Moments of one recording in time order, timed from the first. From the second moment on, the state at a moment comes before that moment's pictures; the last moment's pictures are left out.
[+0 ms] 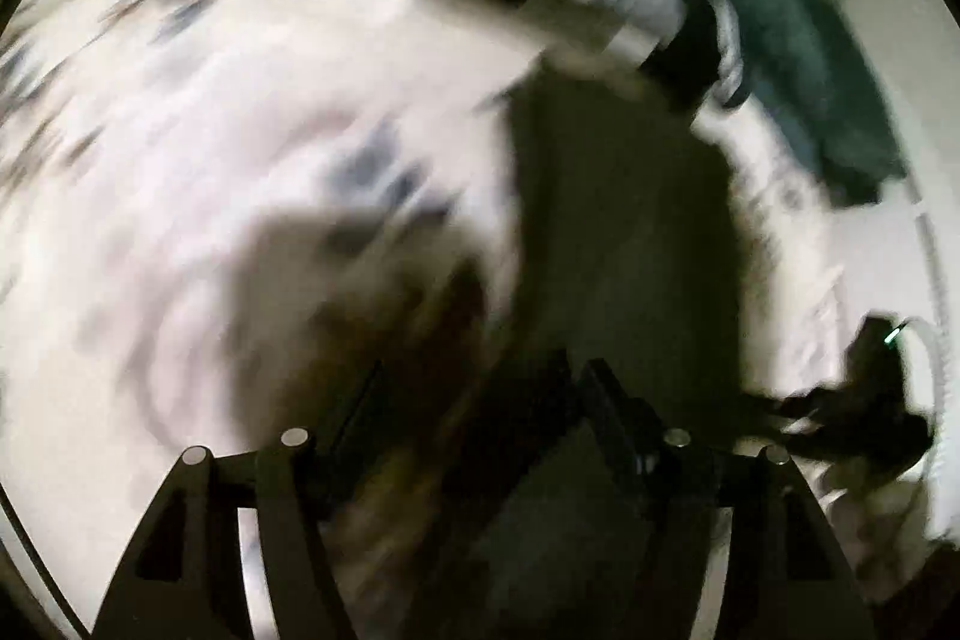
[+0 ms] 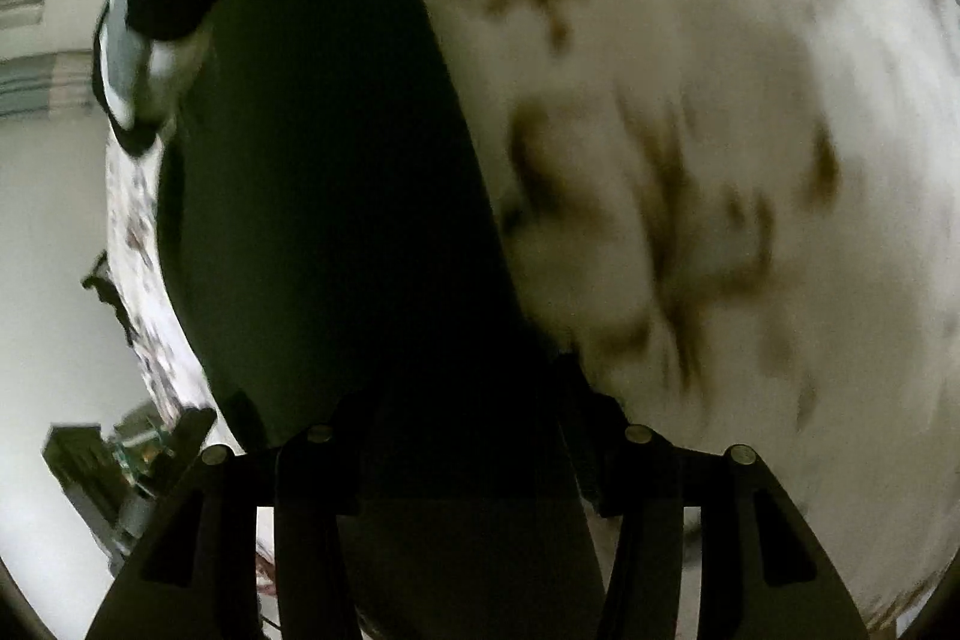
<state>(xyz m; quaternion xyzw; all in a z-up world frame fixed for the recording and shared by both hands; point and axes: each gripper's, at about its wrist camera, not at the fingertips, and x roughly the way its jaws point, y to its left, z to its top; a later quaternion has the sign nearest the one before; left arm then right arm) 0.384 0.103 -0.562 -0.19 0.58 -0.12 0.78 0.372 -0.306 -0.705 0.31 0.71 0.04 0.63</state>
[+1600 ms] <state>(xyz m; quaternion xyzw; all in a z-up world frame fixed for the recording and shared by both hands) 0.256 0.131 -0.622 -0.04 0.61 0.01 0.79 0.185 -0.246 -0.690 0.28 0.75 0.04 0.59</state>
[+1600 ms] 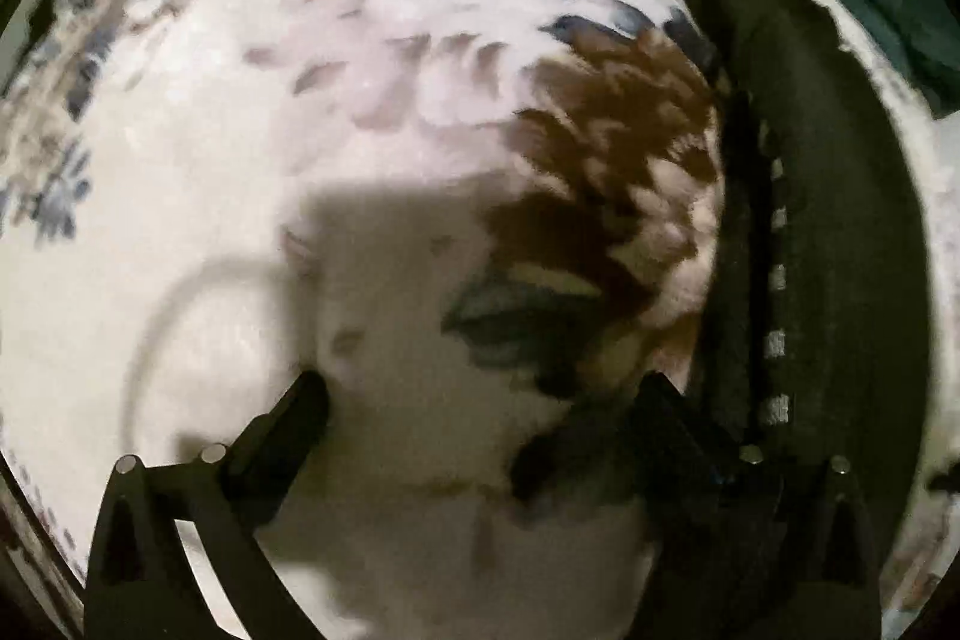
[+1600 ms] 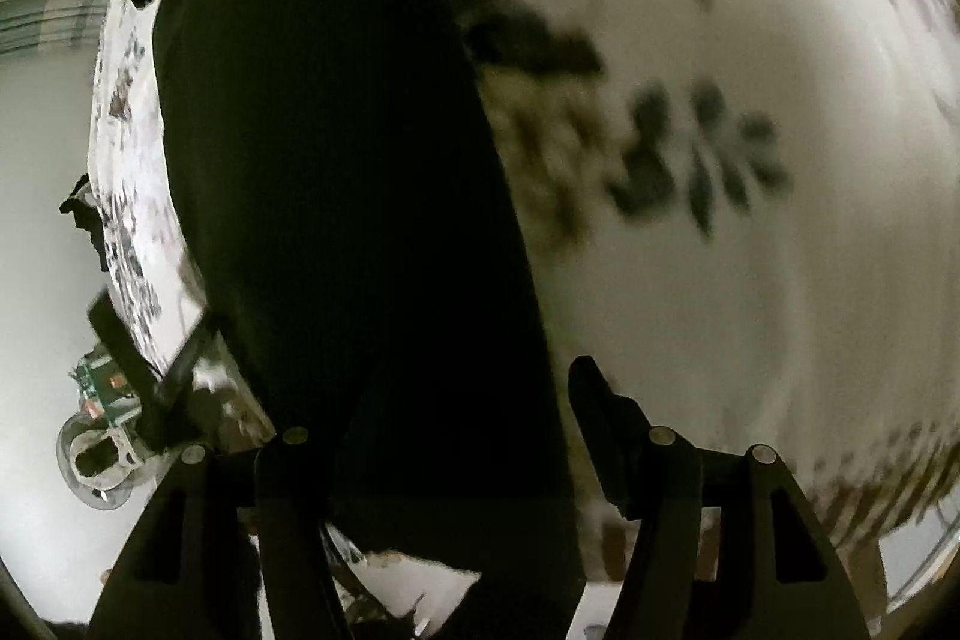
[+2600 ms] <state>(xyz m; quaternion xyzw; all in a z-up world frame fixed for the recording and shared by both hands) 0.040 0.103 -0.606 -0.15 0.69 -0.07 0.70 -0.007 -0.243 -0.765 0.39 0.75 0.16 0.50</state>
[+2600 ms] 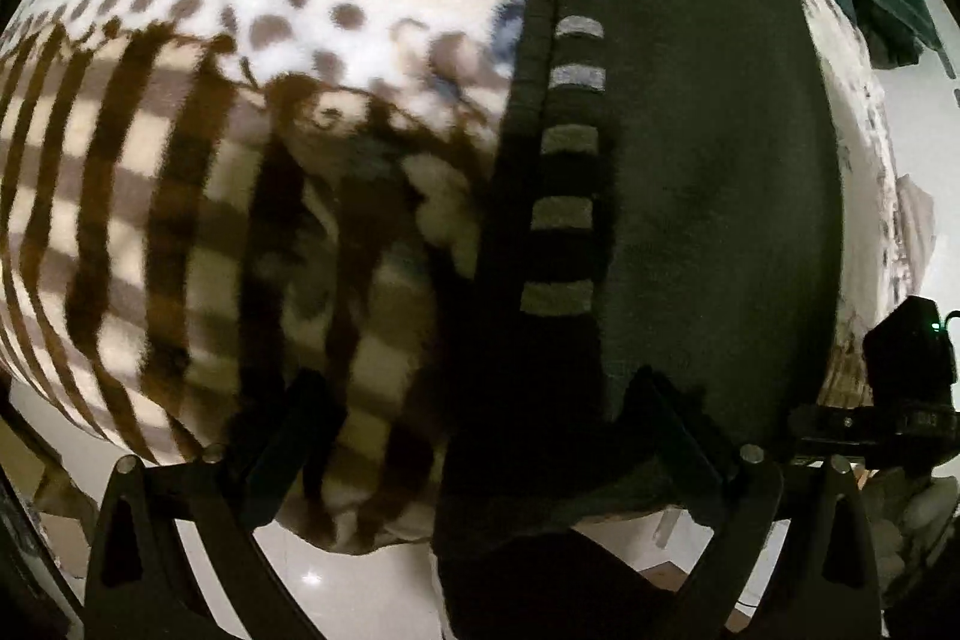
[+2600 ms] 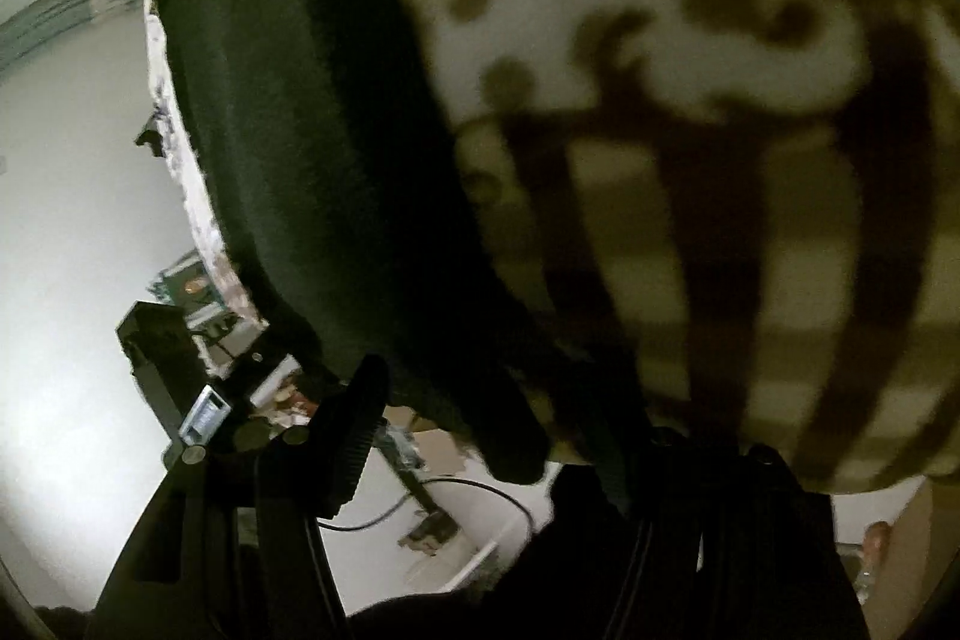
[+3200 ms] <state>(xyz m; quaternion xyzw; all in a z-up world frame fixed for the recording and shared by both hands) 0.013 0.148 -0.526 -0.24 0.65 -0.07 0.72 0.005 -0.218 -0.684 0.40 0.70 0.21 0.55</state>
